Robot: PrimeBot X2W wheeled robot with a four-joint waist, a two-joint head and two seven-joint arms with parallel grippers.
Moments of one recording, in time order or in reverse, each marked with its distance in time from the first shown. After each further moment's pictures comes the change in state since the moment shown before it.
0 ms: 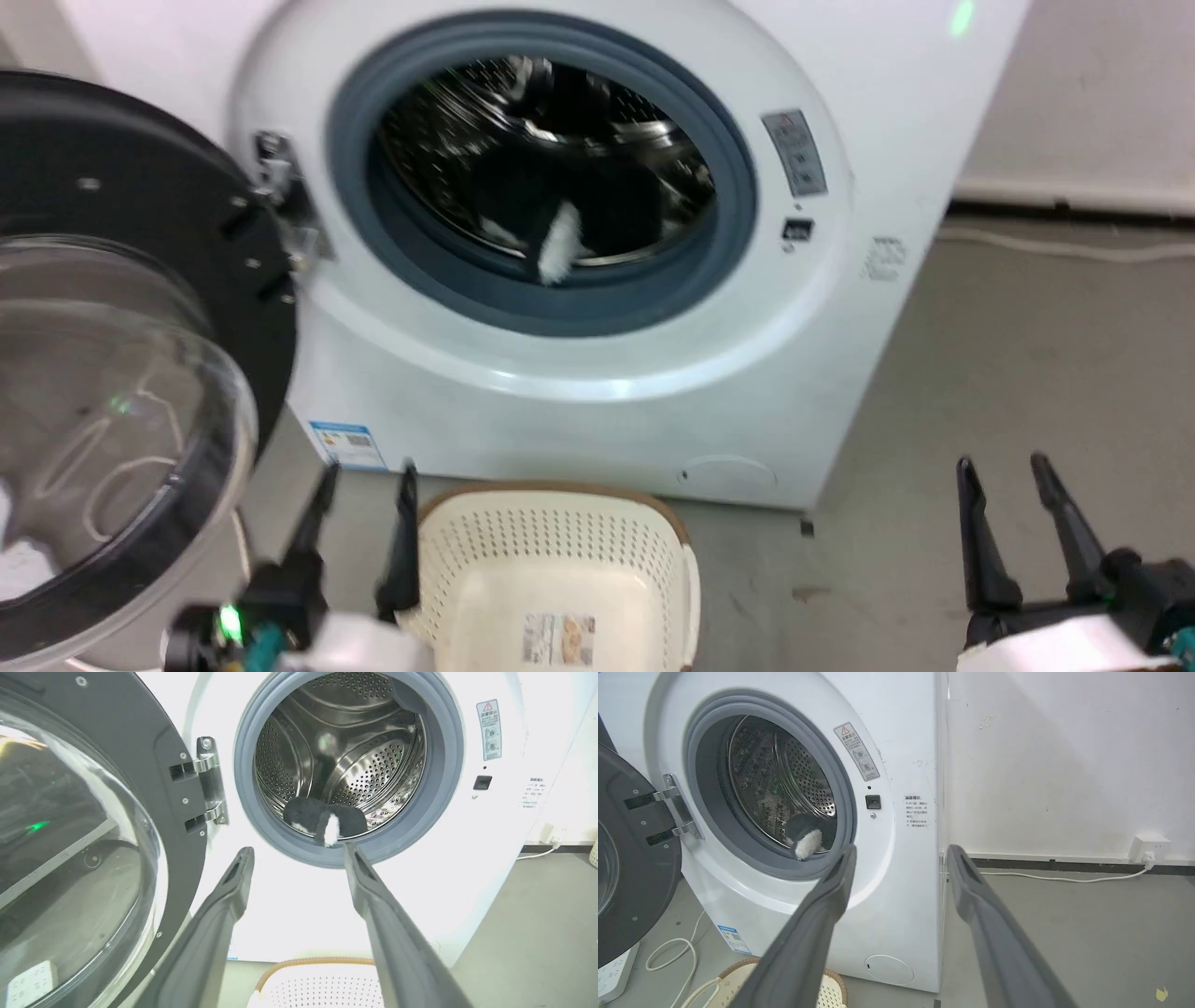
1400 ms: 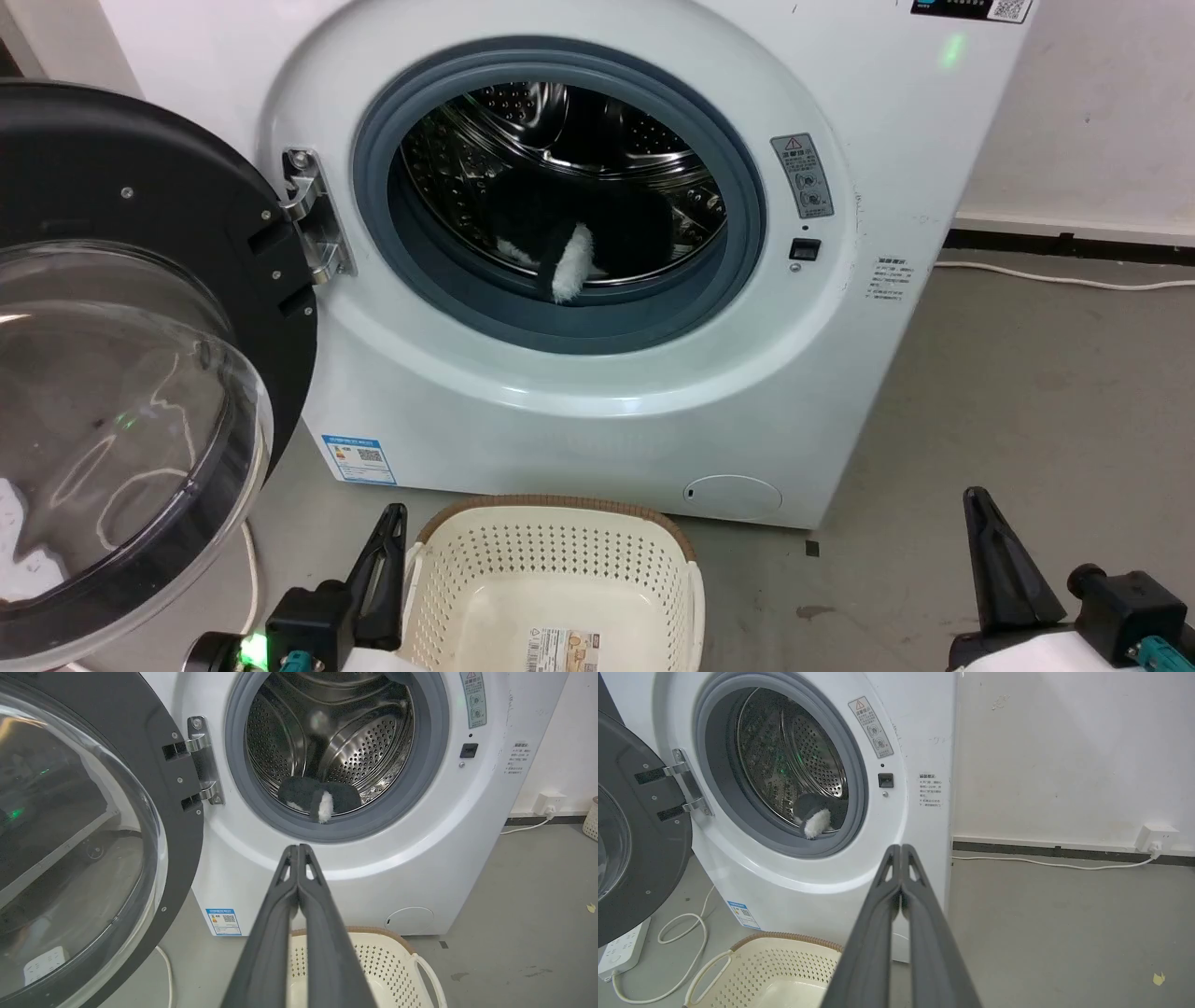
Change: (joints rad) left arm 0.079 -0.050 0.028 -0.017 0.101 -0.043 0.054; right arm 0.041 0.000 0.038 0.004 -0.017 0.000 0.052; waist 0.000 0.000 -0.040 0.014
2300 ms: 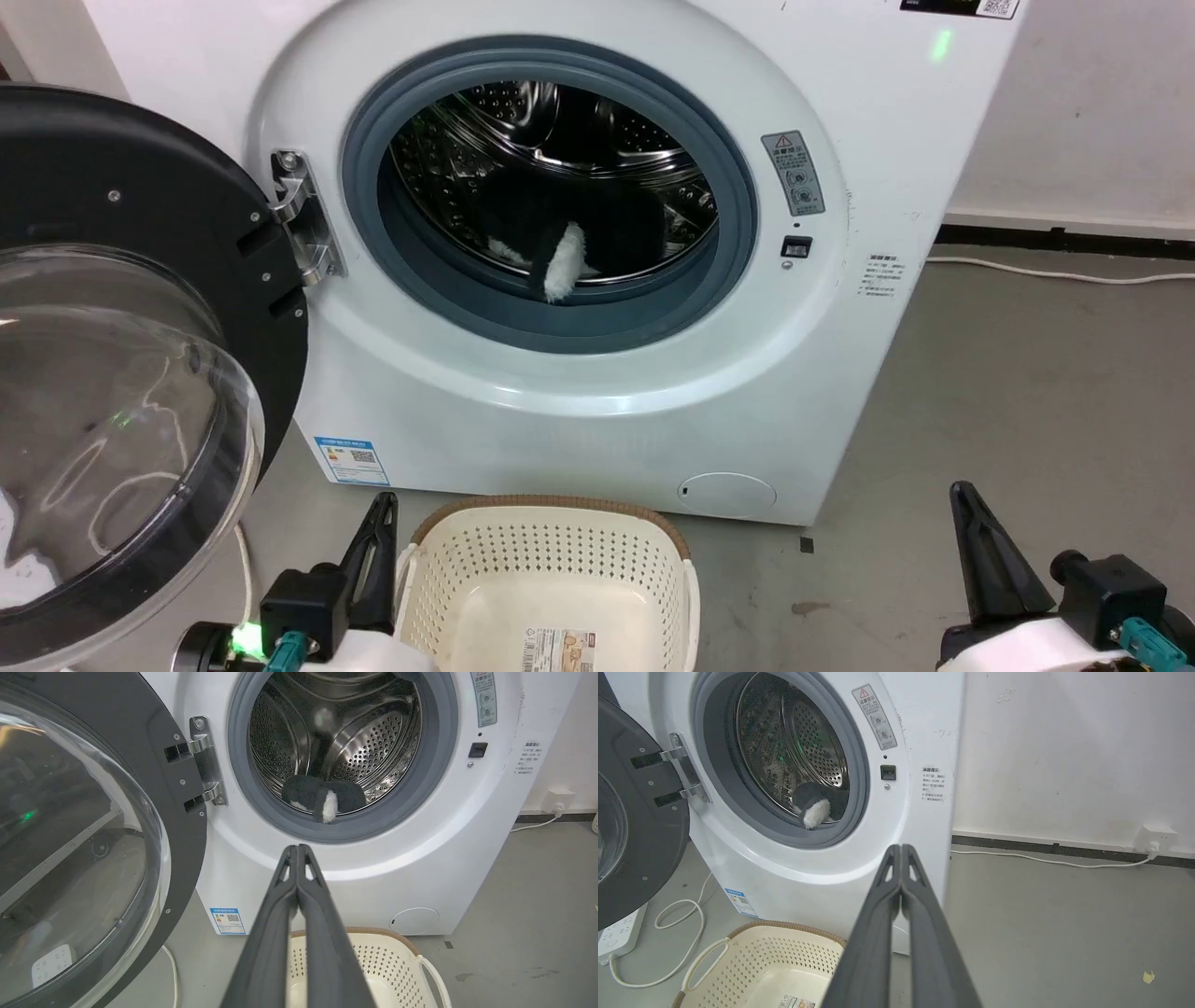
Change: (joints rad) left arm -0.013 -0.020 0.034 -0.020 0.026 -0.003 0.053; right arm -0.013 0.000 0.013 -0.012 -0.030 0.000 0.054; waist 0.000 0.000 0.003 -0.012
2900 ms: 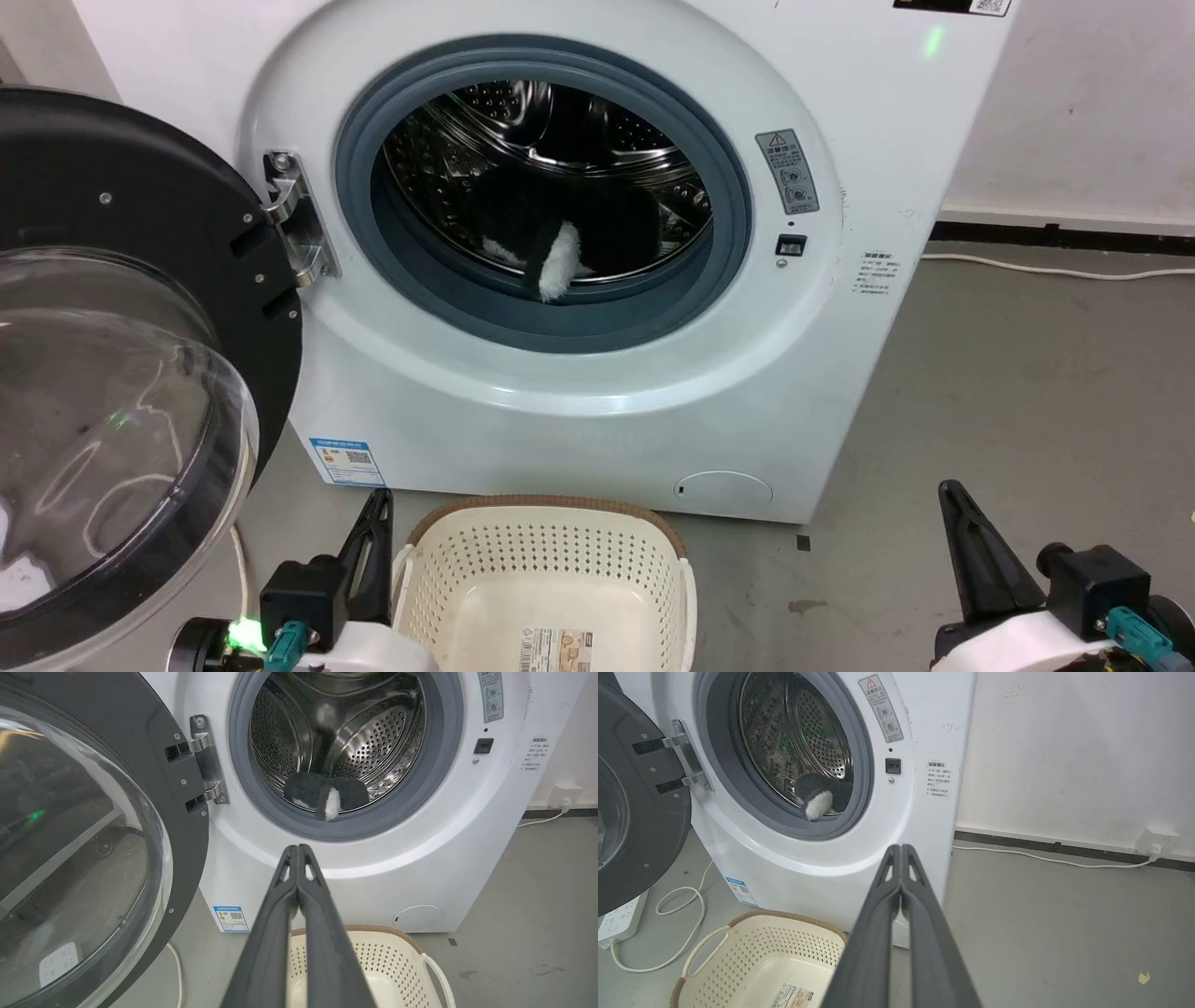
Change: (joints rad) left arm -0.004 -0.014 0.021 -0.013 0.026 -0.002 0.037; right arm -0.008 0.000 0.006 -0.009 -0.022 0.000 0.036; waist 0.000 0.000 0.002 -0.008
